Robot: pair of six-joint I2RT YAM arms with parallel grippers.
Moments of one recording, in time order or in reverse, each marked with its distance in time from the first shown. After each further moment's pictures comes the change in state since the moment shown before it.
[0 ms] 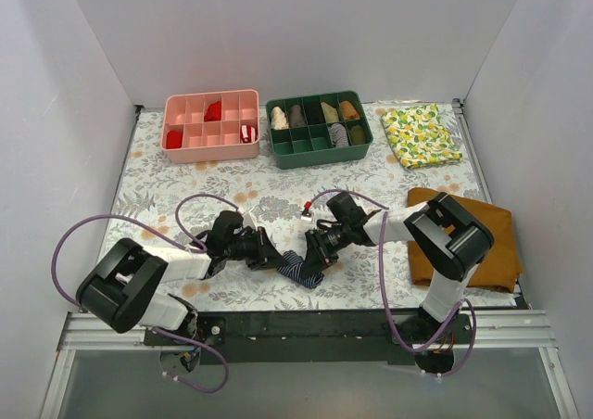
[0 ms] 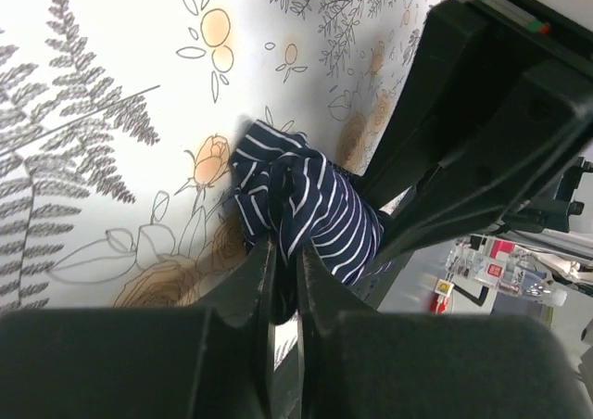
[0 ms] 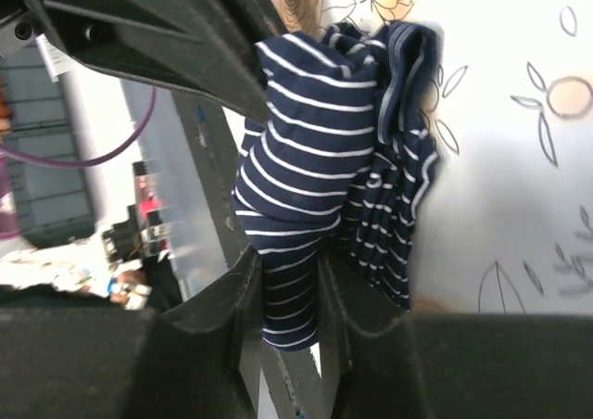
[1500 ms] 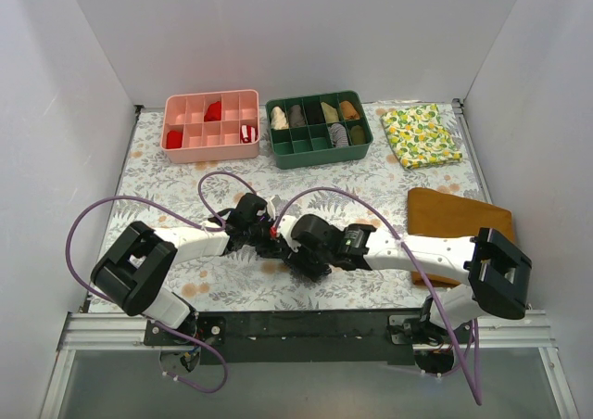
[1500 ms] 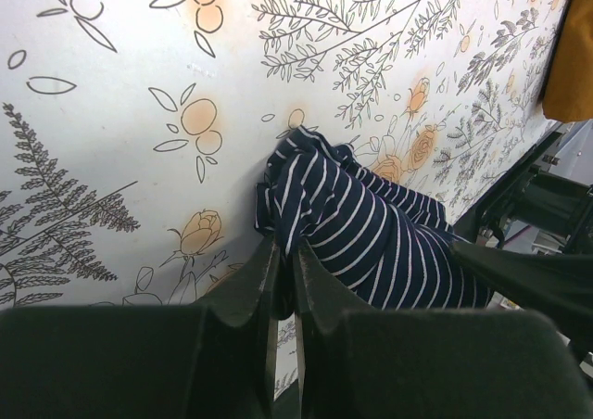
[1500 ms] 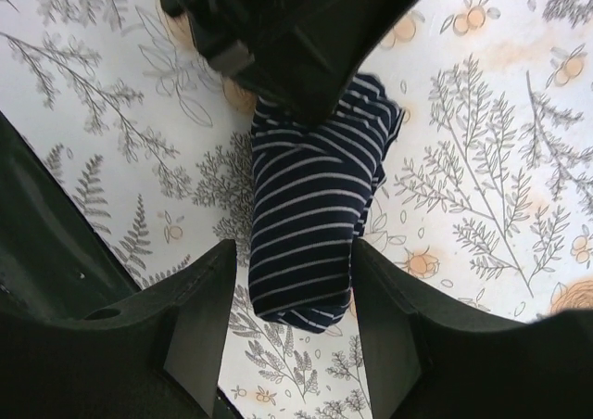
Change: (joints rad) left arm -0.097 0.138 0.320 -0.393 -0.150 0.141; right arm 0.452 -0.338 0.224 -0.518 1.078 -0.394
